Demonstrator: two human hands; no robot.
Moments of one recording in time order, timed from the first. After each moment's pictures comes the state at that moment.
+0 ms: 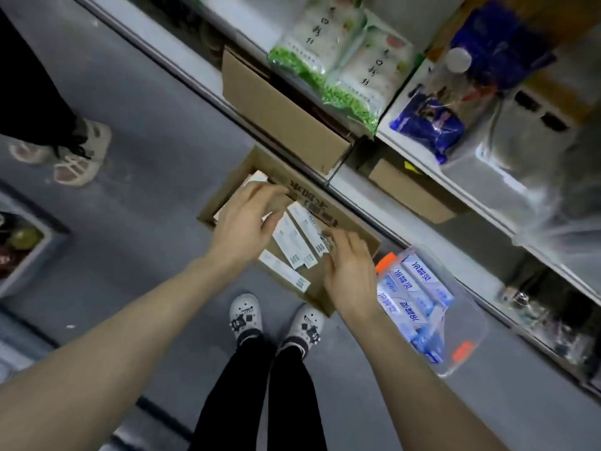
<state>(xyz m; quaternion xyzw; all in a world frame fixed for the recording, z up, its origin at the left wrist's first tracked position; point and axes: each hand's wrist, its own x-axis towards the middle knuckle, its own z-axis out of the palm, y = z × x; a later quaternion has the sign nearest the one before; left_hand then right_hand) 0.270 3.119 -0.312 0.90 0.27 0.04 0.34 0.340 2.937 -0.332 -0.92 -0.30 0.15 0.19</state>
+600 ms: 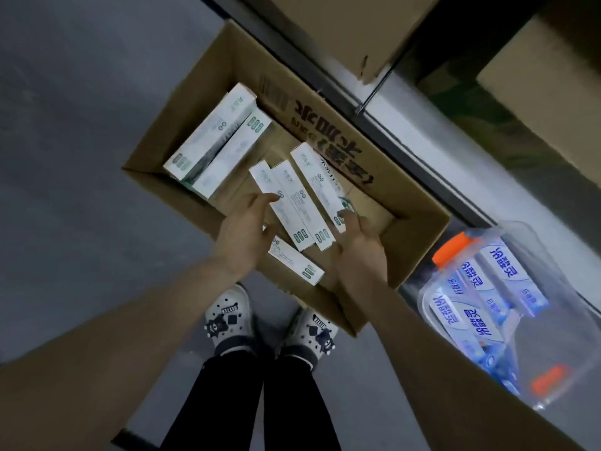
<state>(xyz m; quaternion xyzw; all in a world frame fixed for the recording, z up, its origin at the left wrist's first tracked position) 0.262 3.080 -0.653 0.84 0.34 -0.16 0.38 0.364 2.912 -0.655 -0.91 -0.25 0.31 0.10</state>
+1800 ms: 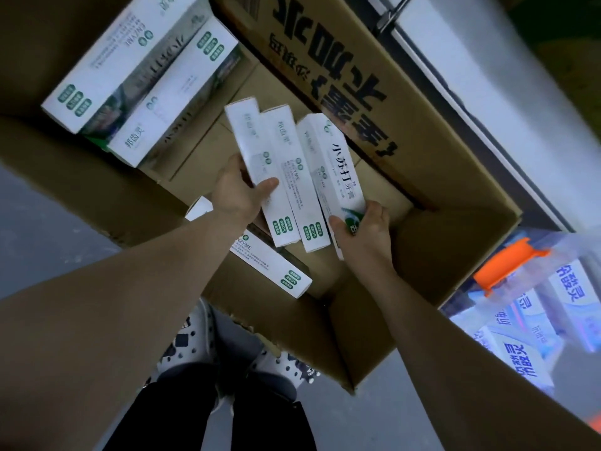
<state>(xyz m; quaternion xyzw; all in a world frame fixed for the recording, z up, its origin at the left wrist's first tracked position) 0.306 3.053 -0.856 0.60 0.59 -0.12 0.52 0.396 2.872 -0.822 -0.91 -0.06 0.36 0.18</state>
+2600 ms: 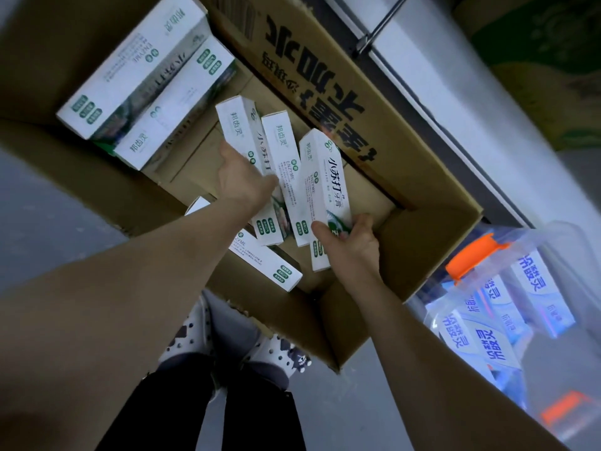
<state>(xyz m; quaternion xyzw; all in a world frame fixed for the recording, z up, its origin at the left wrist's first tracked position) 0.335 3.059 -0.813 0.60 0.61 -0.15 0.50 0.384 2.878 -0.771 -0.89 0.05 0.41 0.21</state>
